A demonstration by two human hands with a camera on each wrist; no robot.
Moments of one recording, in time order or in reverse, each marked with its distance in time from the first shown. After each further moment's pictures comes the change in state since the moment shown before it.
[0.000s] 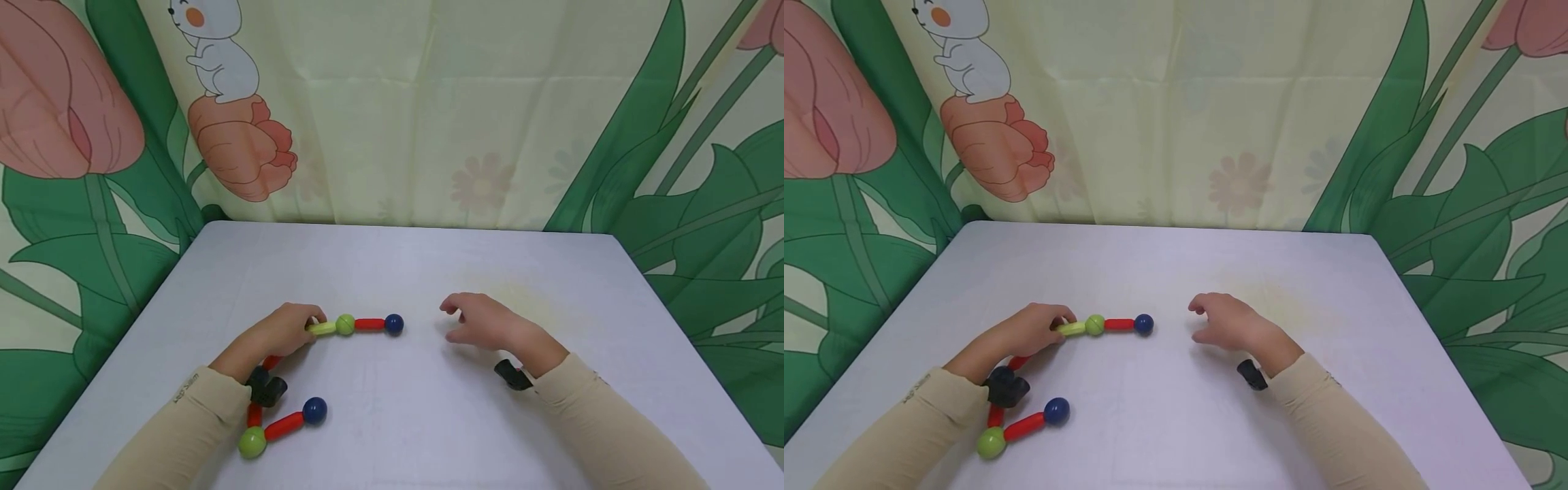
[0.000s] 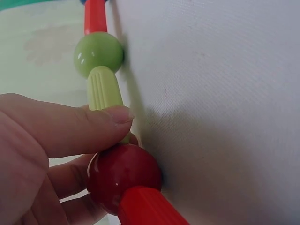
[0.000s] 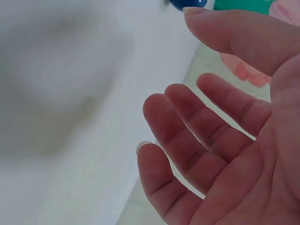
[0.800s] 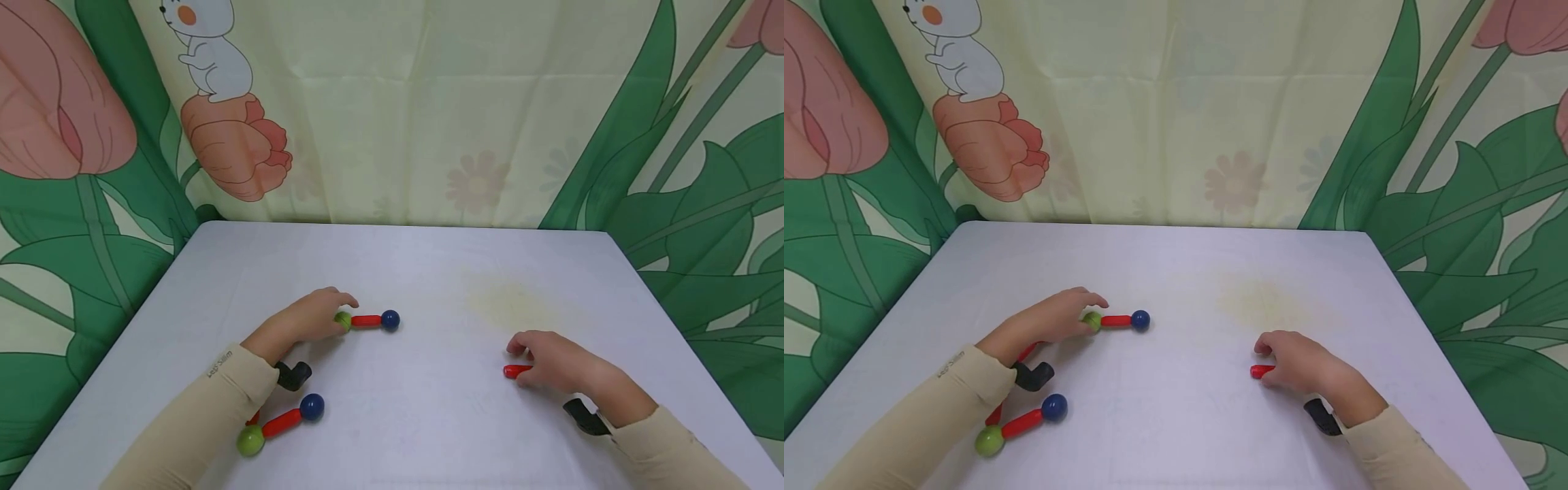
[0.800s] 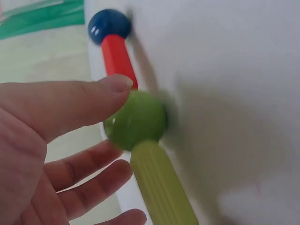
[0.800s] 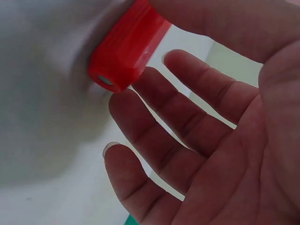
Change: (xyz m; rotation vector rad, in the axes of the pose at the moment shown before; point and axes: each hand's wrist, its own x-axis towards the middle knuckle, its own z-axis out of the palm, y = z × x) left_hand 0.024 0.044 -0.007 0.122 -0.036 0.204; right_hand -0.089 0.061 0.005 0.014 -0.026 0.185
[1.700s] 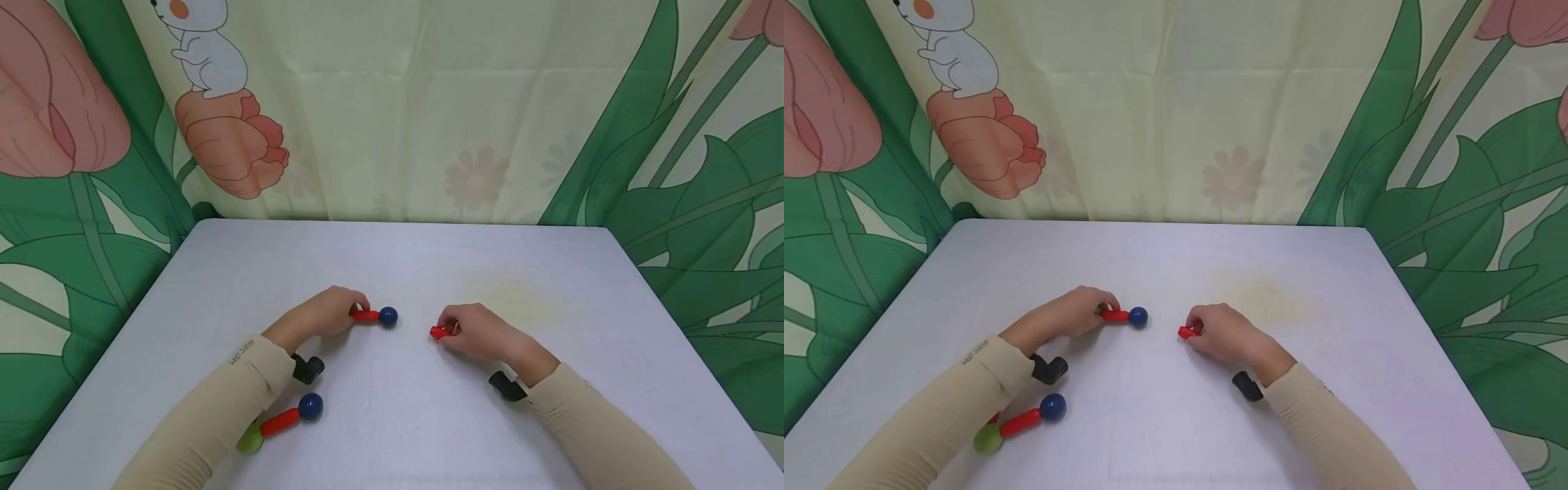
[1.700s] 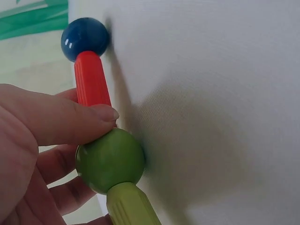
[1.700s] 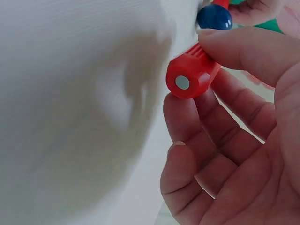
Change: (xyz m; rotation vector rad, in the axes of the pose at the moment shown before) left_hand 0.027 0.010 0.008 -0.054 -0.048 0.013; right_hand 0.073 -0.064 0.021 0.062 0.093 -0.219
